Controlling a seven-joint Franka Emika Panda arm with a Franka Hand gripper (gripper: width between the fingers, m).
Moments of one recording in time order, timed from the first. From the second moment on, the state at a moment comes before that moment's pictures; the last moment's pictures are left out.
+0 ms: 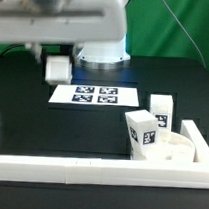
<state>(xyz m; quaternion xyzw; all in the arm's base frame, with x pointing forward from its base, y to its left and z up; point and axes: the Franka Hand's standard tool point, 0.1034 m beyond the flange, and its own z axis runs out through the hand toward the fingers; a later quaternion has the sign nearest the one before) 0.600 -0.067 0.173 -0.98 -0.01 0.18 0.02</state>
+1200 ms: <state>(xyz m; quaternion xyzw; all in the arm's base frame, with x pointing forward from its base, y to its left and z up) 0.652 0.030 0.201 -0.98 0.03 -0.22 -0.01</state>
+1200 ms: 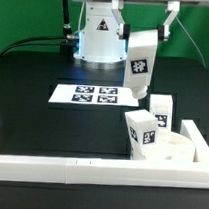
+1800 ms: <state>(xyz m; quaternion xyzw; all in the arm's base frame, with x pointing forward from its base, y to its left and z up) 0.641 0.084 0.186 -0.97 -0.06 -0.22 -0.03</state>
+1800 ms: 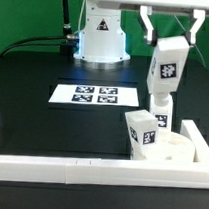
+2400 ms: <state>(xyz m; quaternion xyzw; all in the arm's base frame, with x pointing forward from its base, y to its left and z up) 0.631 0.127 0.171 -0.96 -0.07 -0.27 -0.02</state>
